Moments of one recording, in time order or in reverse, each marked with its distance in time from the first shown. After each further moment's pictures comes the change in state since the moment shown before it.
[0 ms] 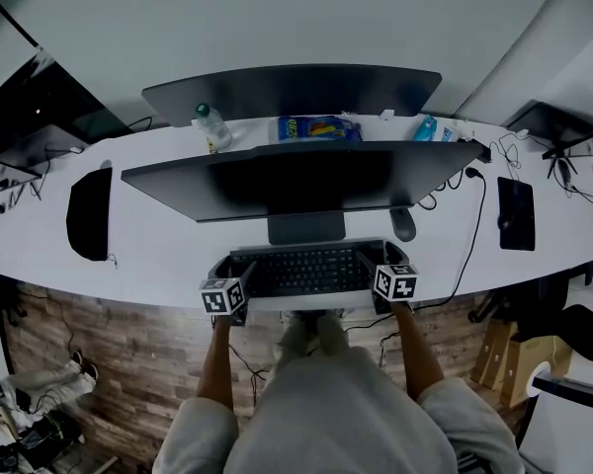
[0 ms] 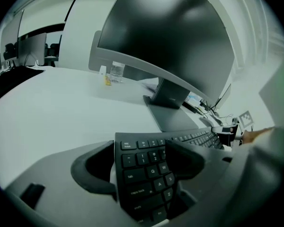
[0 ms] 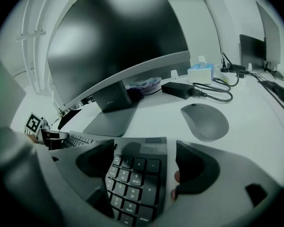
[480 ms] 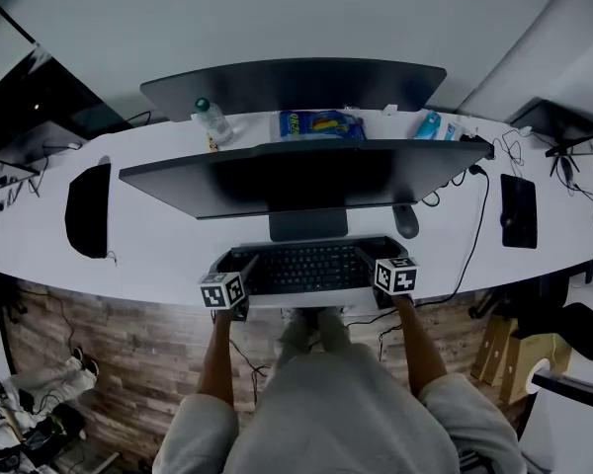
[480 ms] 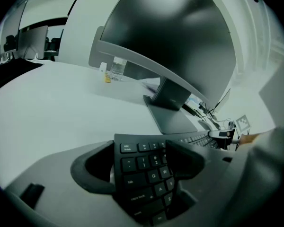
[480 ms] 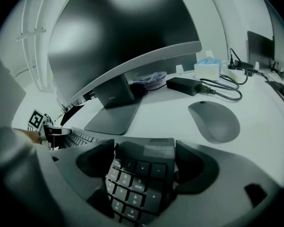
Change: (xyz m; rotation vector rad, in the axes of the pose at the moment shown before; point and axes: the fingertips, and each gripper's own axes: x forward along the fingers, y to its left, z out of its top) left arm 0.008 0.003 0.002 -0.043 0.008 -0.035; right arm 0.013 0.007 0.000 -0.023 0.051 0.033
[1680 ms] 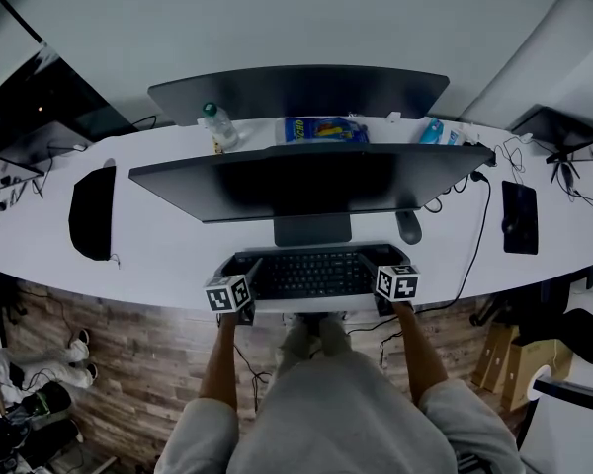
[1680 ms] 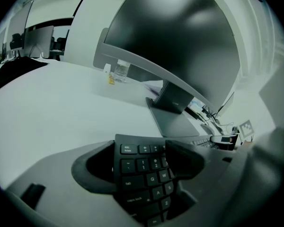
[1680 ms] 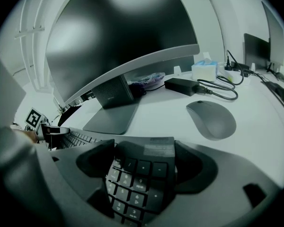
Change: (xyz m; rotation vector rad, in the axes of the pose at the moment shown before) left arm -0.004 -0.002 0.008 -0.037 -0.027 0.026; right arm -0.002 0.003 -0.003 0.010 -0.009 -0.033
